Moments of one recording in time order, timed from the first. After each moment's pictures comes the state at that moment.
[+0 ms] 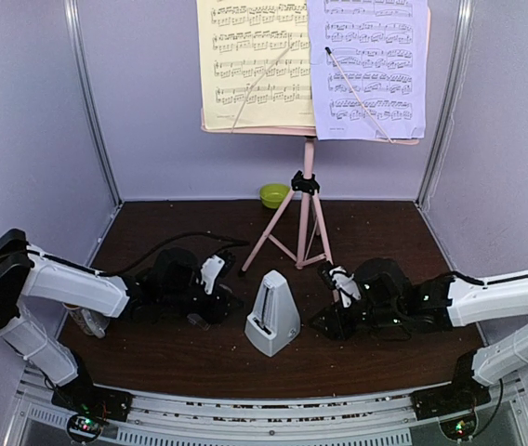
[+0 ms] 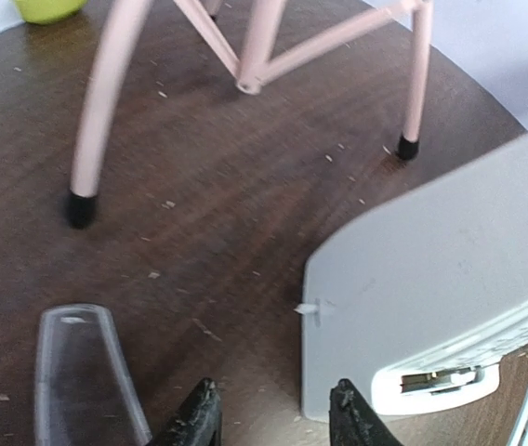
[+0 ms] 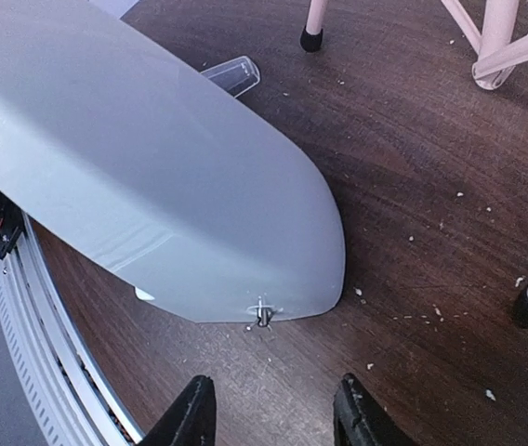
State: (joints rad) left arm -0.86 1.52 0.63 0.29 0.12 -0.22; right arm 1.00 1.24 0.61 -0.05 -0.02 0.46
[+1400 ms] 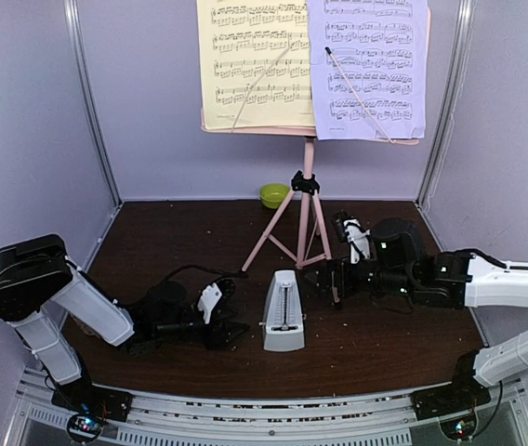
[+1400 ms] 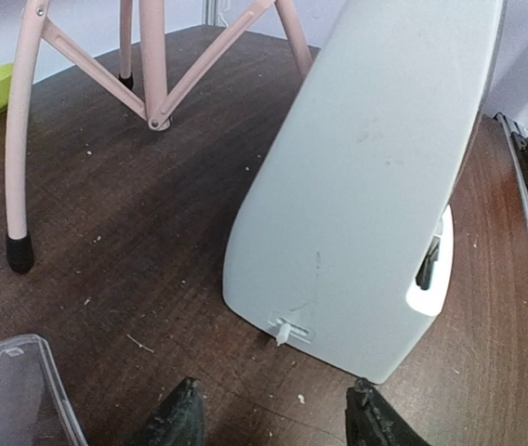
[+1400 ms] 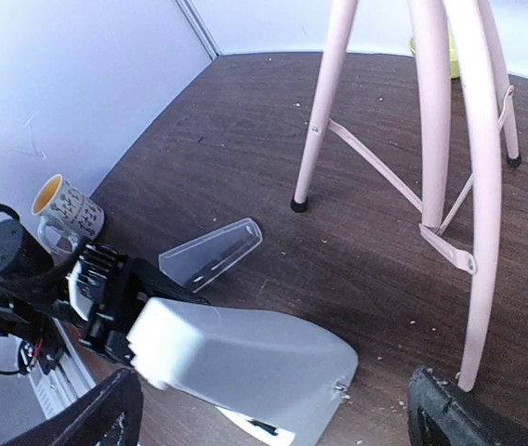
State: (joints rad) left arm -0.94 1.68 0.38 0.92 0.18 -0.07; right arm 0.96 1.18 0.80 -0.10 0.09 0.49
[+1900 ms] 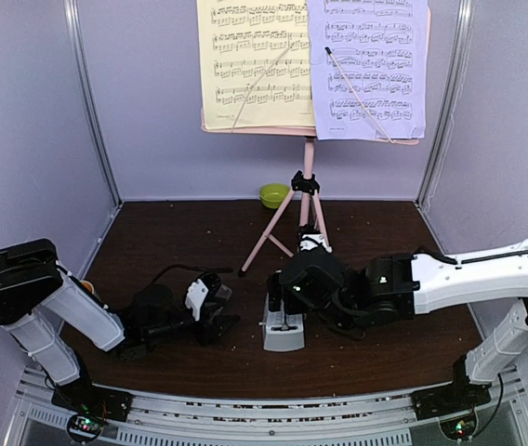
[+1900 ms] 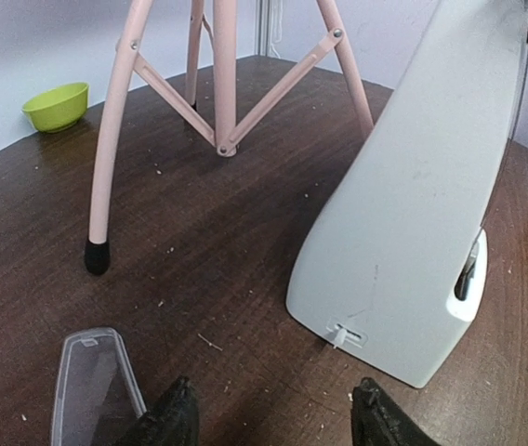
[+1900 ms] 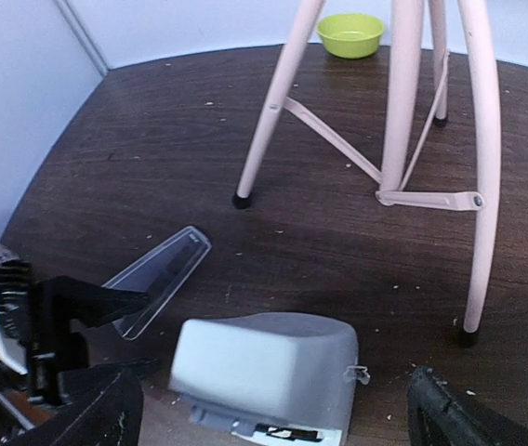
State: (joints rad) left arm -0.94 1.62 0.30 1.03 0.03 -0.06; right arm 1.29 1.51 1.17 -0.44 0.68 0.87
